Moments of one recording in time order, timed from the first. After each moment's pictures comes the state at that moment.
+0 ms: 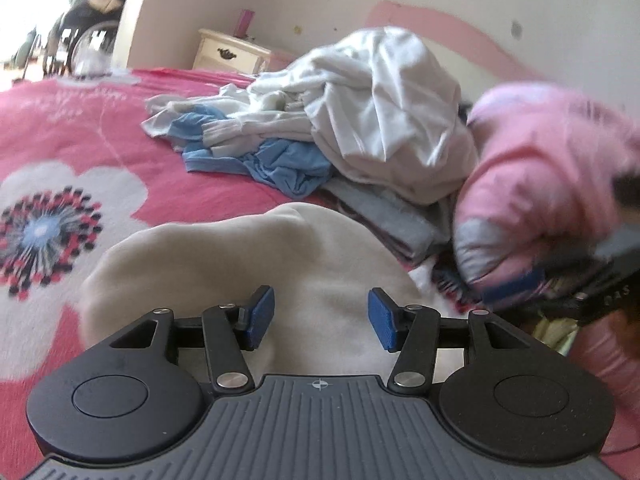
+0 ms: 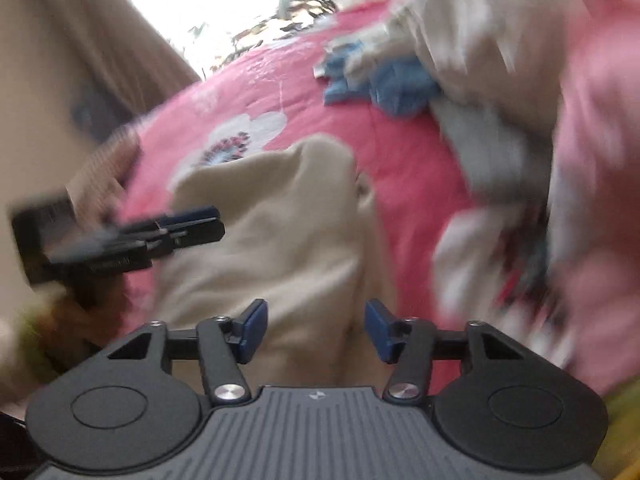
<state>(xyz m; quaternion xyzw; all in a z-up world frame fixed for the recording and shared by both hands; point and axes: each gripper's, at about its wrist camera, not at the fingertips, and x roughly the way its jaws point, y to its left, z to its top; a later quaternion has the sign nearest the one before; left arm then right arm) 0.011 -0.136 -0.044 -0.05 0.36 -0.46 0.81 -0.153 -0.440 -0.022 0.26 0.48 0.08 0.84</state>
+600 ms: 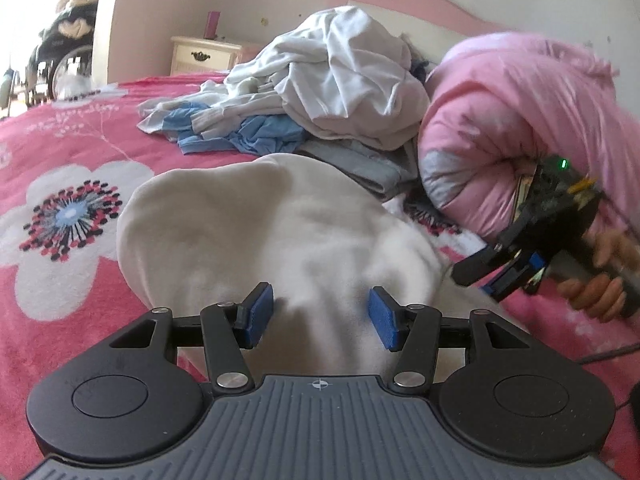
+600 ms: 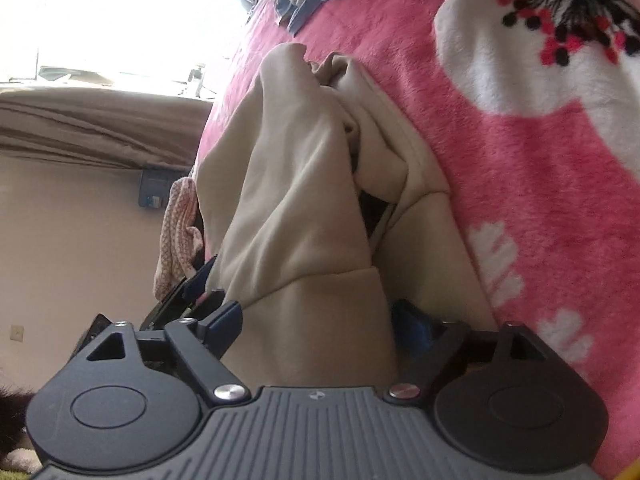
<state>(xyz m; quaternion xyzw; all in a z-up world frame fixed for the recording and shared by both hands) -0.056 -0.104 -0.042 0.06 0.32 -0.48 0.81 -0.159 -0.441 -0.125 0.49 0.47 0.14 0.72</state>
